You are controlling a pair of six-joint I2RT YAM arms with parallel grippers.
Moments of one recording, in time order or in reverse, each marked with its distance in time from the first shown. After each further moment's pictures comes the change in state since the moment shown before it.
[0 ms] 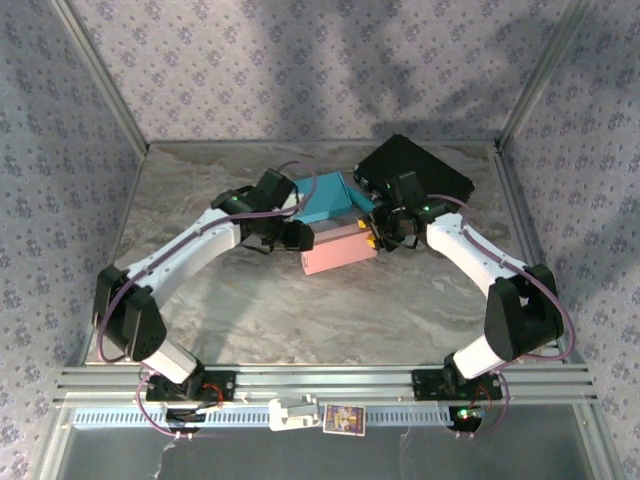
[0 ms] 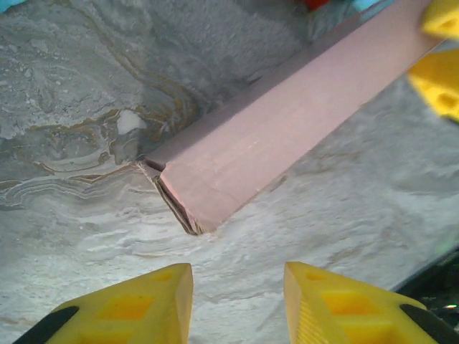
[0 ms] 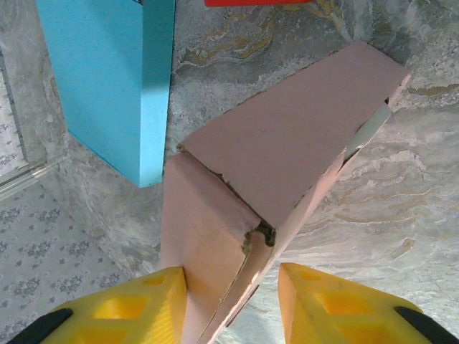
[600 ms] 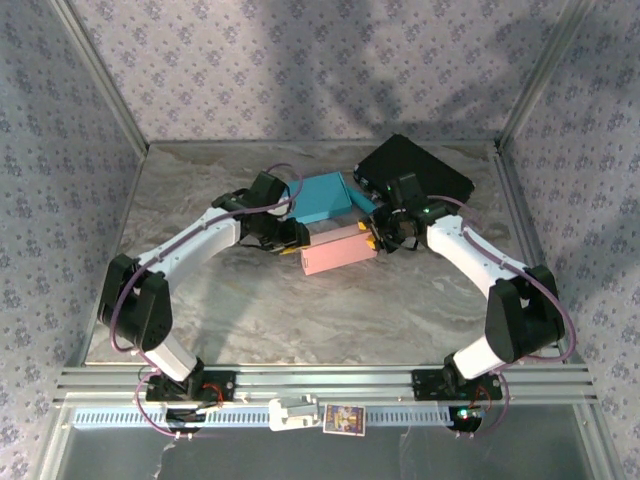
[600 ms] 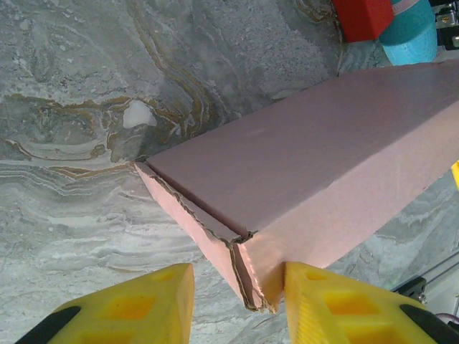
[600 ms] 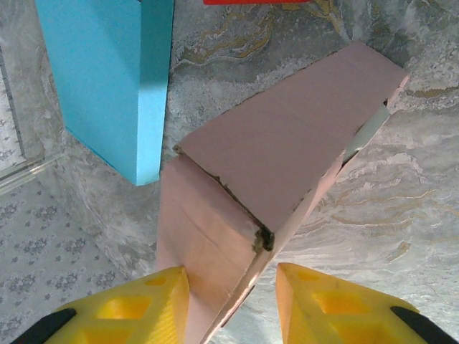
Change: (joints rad) left arm 0.074 0.070 -0.093 0.129 0.098 -0.166; right arm 0.002 -0.008 -0.022 0.016 -0.001 -0.015
